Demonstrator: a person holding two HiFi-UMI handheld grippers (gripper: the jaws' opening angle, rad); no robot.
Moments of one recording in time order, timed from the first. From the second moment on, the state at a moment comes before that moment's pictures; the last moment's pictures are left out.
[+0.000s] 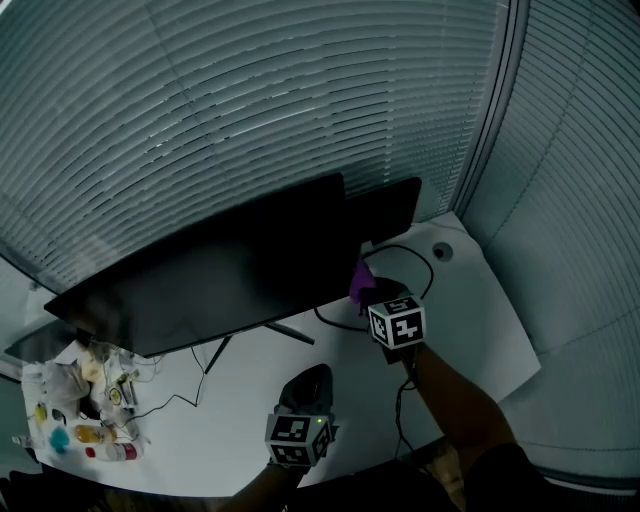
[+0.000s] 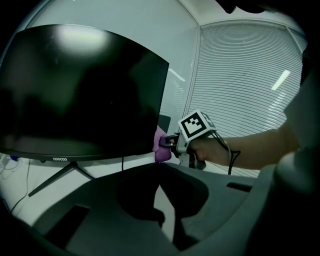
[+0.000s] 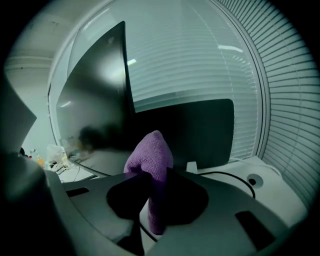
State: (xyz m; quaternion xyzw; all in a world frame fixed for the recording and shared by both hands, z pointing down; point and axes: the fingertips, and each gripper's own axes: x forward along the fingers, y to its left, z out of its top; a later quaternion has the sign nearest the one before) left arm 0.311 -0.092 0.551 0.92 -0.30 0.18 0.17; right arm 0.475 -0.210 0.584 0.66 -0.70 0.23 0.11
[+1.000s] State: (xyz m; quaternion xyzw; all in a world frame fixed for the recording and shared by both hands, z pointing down) left arm 0.306 -0.106 0.411 0.95 -0.28 0.11 0.08; right arm 0.468 -0.227 0.365 0.67 -0.73 0.06 0.12
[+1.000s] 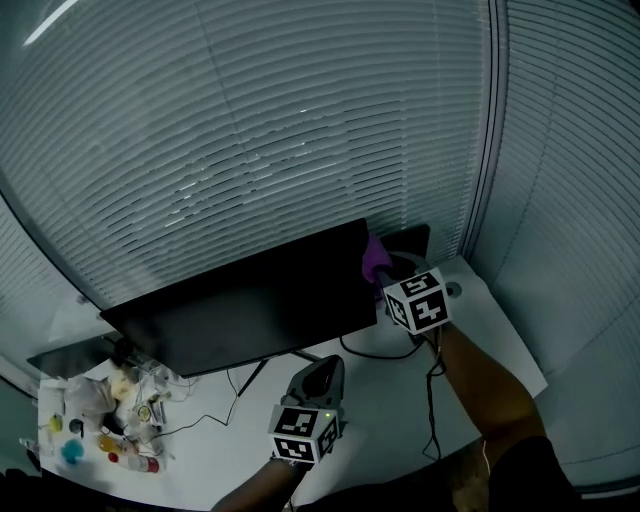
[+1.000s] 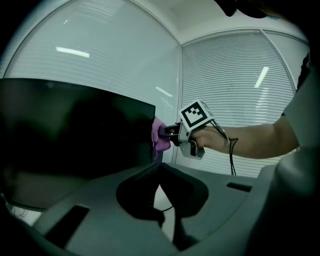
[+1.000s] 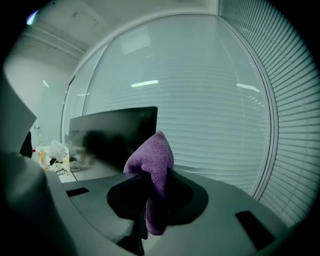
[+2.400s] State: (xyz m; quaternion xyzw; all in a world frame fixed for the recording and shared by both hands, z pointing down) left arm 0.277 -0.106 0.323 0.95 -0.30 0.05 0.03; right arm 0.439 -0.217 0.224 0.58 -0.70 -0.18 0.38
